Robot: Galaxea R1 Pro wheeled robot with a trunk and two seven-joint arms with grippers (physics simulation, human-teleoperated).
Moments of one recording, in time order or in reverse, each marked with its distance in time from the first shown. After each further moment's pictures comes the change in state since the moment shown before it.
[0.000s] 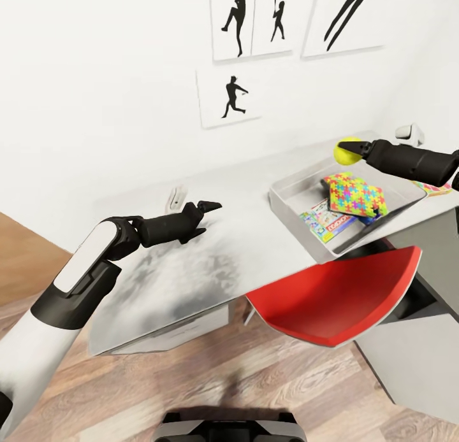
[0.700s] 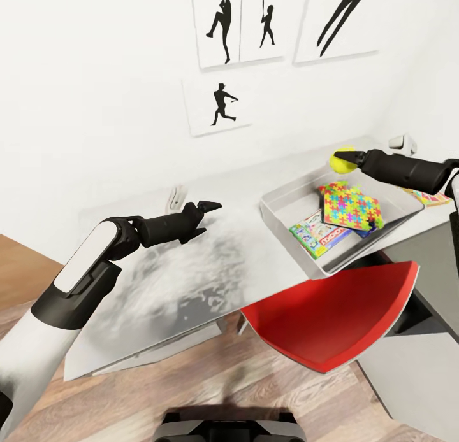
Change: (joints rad) left arm 0.000 0.000 0.000 0.000 -0.001 -0.001 0.001; right arm 0.032 0.002 0.007 0.008 -0.001 0.003 -0.001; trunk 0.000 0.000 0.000
